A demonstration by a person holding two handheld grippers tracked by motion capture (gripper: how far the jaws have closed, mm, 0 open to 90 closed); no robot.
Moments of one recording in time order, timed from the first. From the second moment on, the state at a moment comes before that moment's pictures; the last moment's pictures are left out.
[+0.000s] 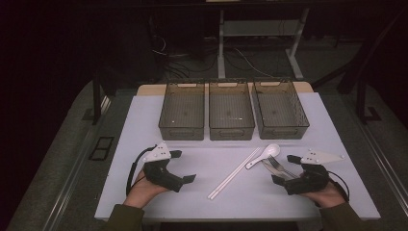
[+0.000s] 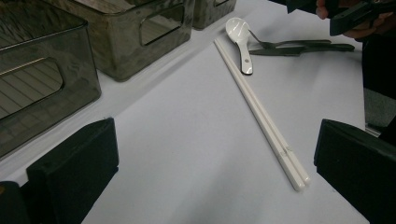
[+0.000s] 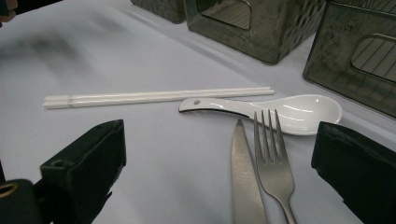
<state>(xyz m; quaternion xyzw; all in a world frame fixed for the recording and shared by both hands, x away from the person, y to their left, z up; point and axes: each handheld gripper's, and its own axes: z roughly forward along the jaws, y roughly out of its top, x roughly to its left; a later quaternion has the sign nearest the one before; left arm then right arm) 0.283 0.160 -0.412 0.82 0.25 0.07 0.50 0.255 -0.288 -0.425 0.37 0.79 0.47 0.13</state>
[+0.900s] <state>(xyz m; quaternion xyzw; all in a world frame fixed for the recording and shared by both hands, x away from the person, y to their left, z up) 0.290 0.120 -0.417 0.84 0.23 0.06 0.48 0.256 -0.287 -0.425 0.37 0.79 0.46 0.12</state>
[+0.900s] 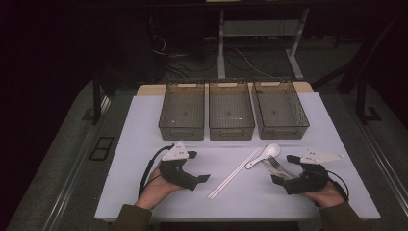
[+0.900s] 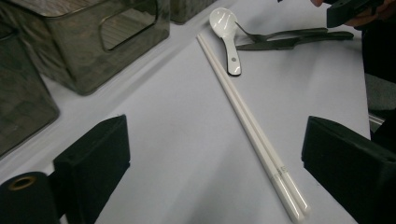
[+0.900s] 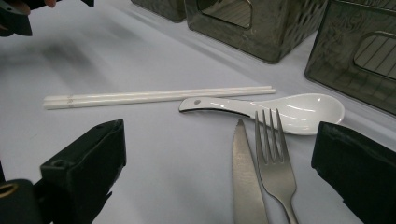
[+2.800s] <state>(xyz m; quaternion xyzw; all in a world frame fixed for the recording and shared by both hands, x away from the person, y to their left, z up) 0.273 0.075 -0.447 0.90 0.18 0.00 0.40 0.257 -0.286 -0.426 0.37 0.80 0.46 0.12</state>
